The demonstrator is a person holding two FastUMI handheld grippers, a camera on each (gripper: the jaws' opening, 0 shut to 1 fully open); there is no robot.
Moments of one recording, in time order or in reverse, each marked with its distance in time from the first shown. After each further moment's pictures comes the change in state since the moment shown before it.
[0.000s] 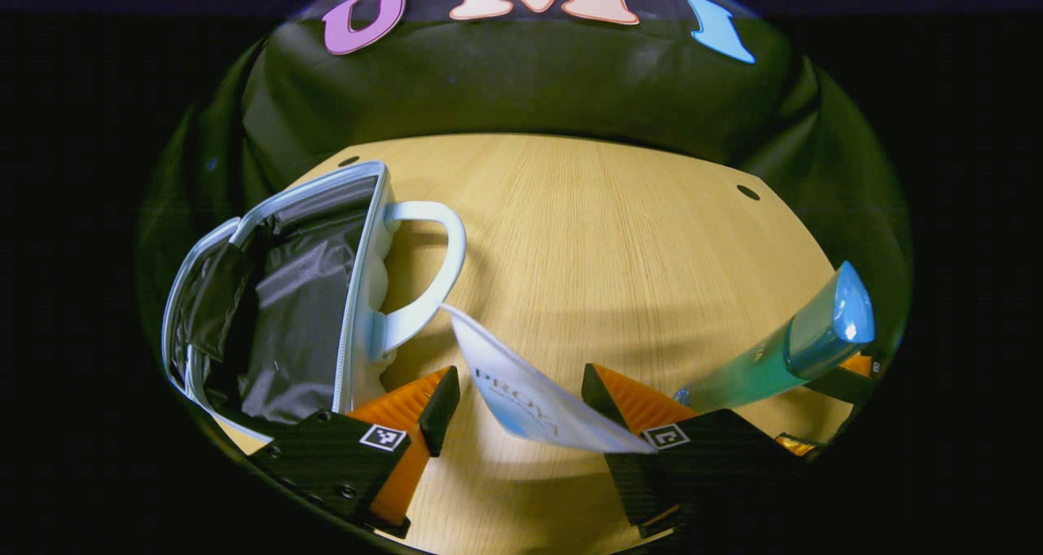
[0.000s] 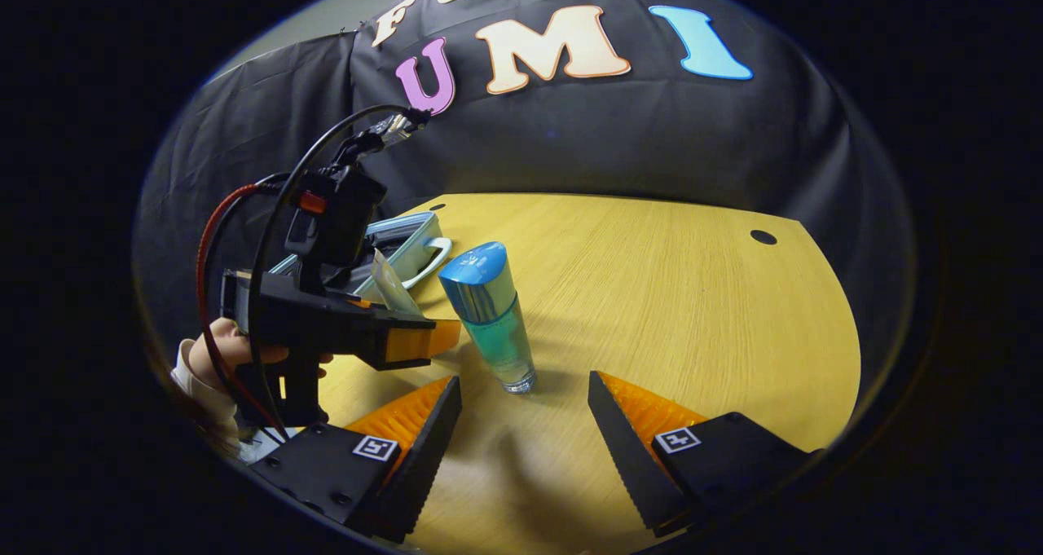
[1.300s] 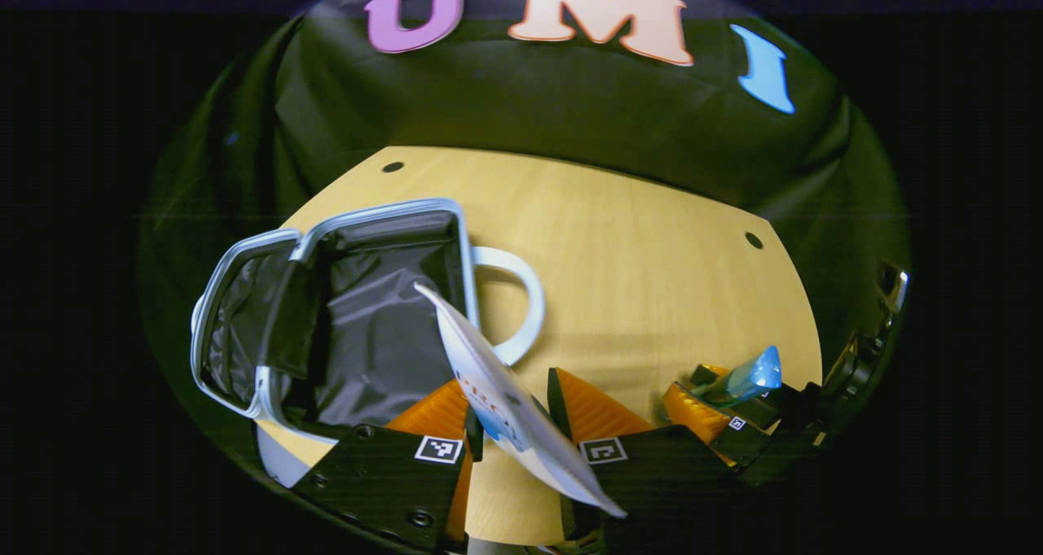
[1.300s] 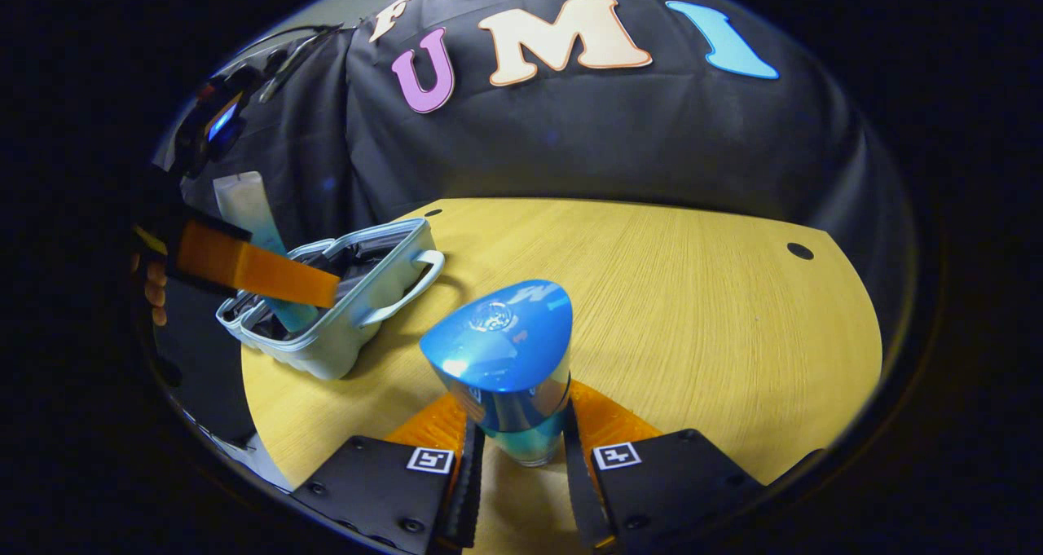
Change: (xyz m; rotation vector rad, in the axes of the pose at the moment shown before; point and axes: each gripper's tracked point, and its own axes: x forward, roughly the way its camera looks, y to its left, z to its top) left arm -0.084 0.082 0.052 -0.163 0.056 0.067; right arm 0.080 0.016 0.021 -0.003 -0.010 -0.016
